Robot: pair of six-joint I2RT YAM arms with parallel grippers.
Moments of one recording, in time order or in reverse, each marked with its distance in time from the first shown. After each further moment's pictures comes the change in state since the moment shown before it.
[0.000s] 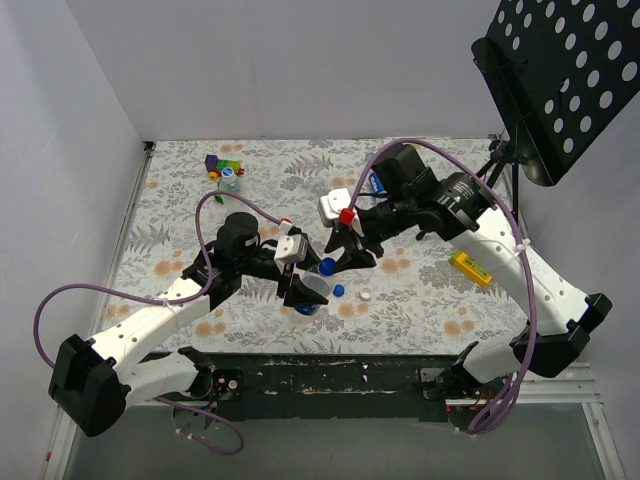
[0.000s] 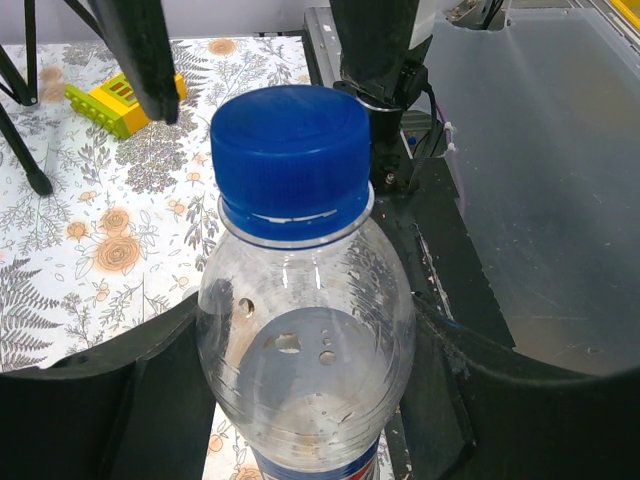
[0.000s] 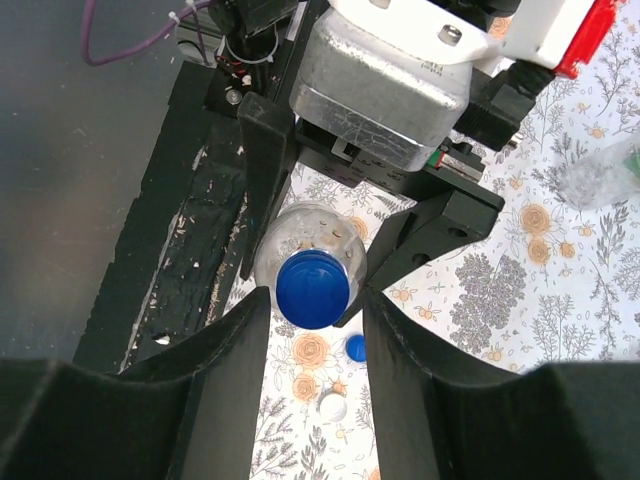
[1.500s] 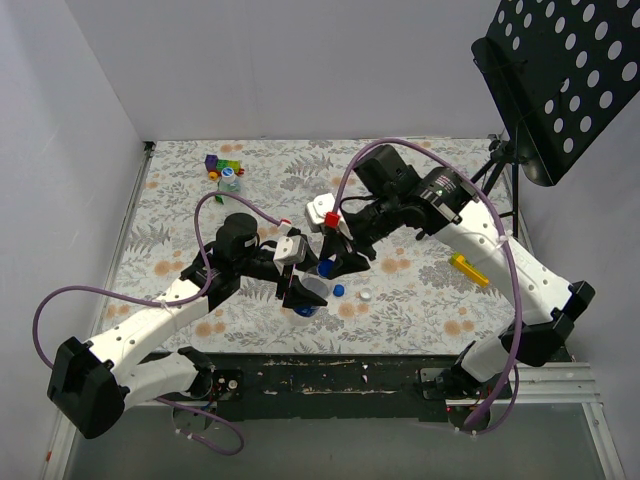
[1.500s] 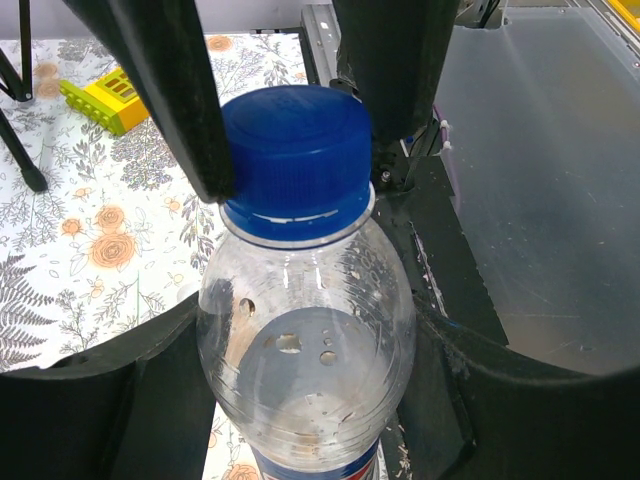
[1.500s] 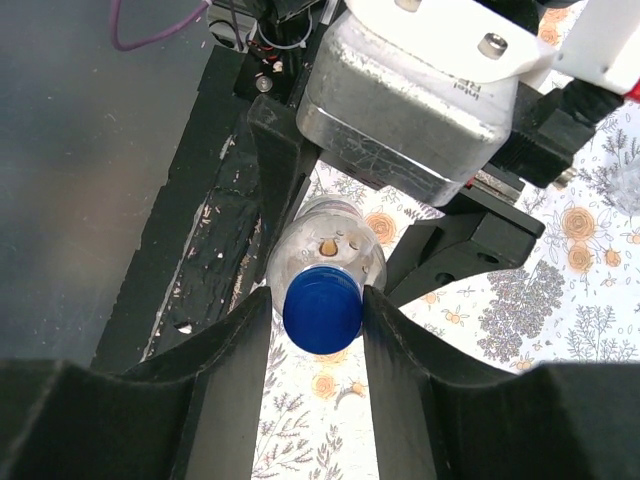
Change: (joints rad) left arm 0.000 -0.014 0.001 -0.023 -0.011 0.000; right arm 0.043 0.088 0.086 -0.109 -0.006 -0.032
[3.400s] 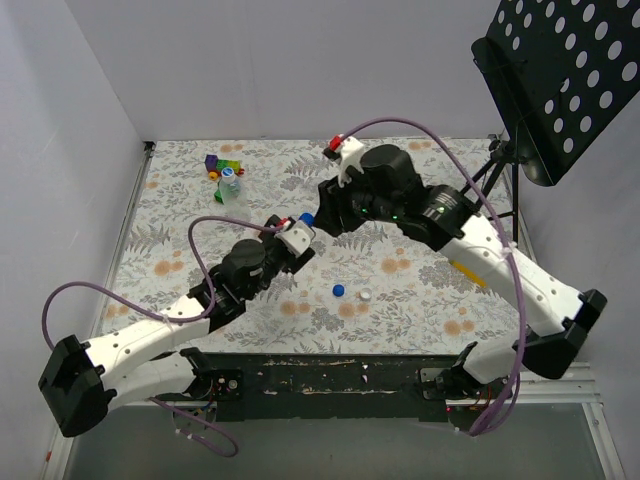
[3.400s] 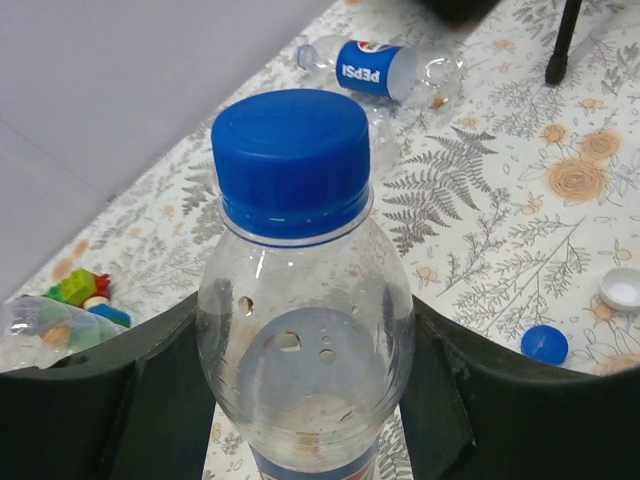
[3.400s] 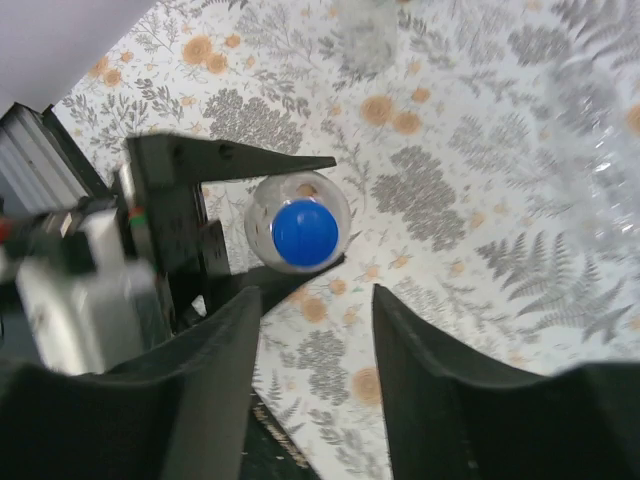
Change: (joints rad) left arm -0.259 -0.051 -0.129 0.245 -1.383 0.178; right arm 0.028 -0.055 -0.184 0.509 0.746 1.040
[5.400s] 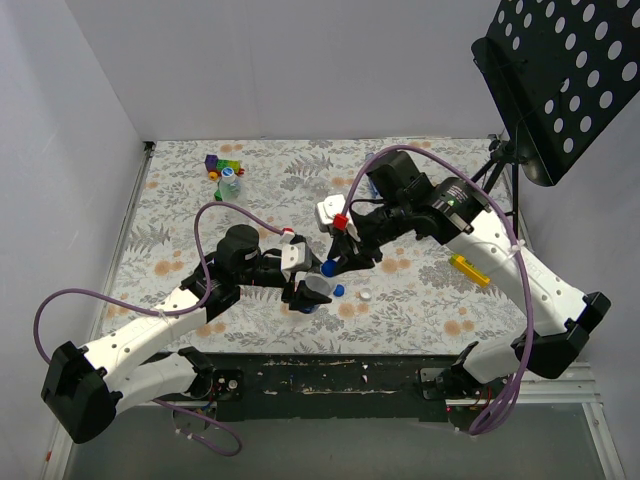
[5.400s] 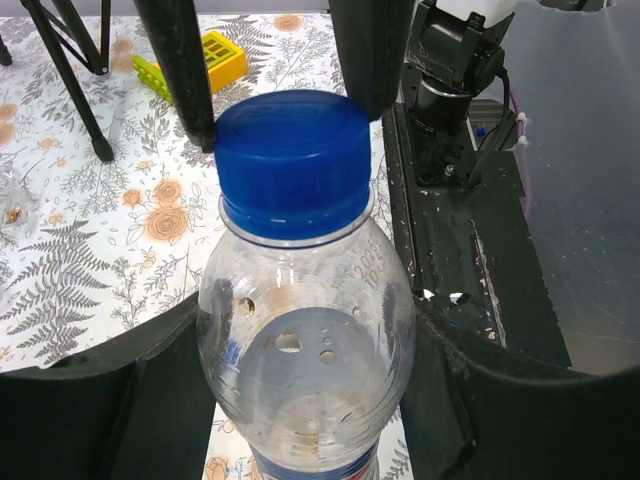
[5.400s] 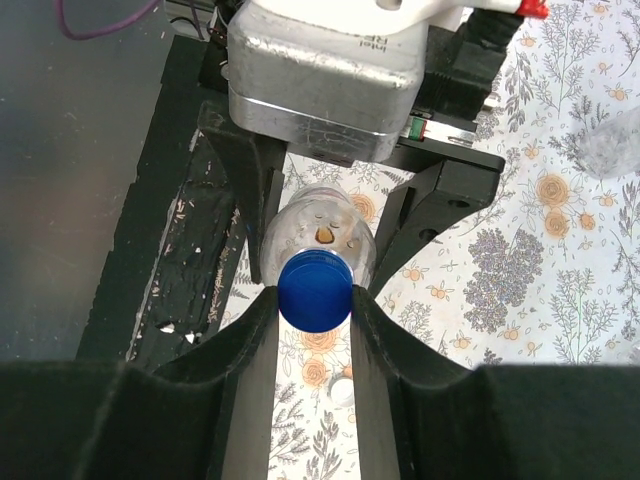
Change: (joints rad) left arm 0.188 -0.001 0.068 -0.200 1.159 -0.167; right arm -0.056 -0.035 0.045 -0.393 -0.695 -0.993
